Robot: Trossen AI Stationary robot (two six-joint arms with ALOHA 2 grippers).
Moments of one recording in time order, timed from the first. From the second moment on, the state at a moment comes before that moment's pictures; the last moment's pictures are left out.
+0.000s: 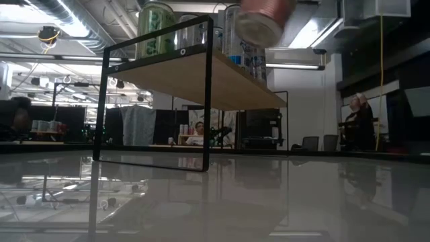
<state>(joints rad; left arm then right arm) -0.40 1.27 1.41 -0.44 -0.64 -0.13 0.23 1.46 1.43 -0.79 -0.04 -0.07</state>
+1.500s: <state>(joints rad) -0.17 0.42 0.32 0.27 -0.35 -0.08 0.10 1.89 2.05 -1.17 -0.04 -0.48</state>
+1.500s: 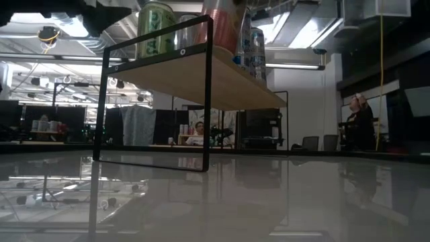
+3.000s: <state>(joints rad) -0.13 0.42 0.32 0.28 -0.30 -0.02 0.10 1.92 2.05 -1.15 -0.04 -0.48</state>
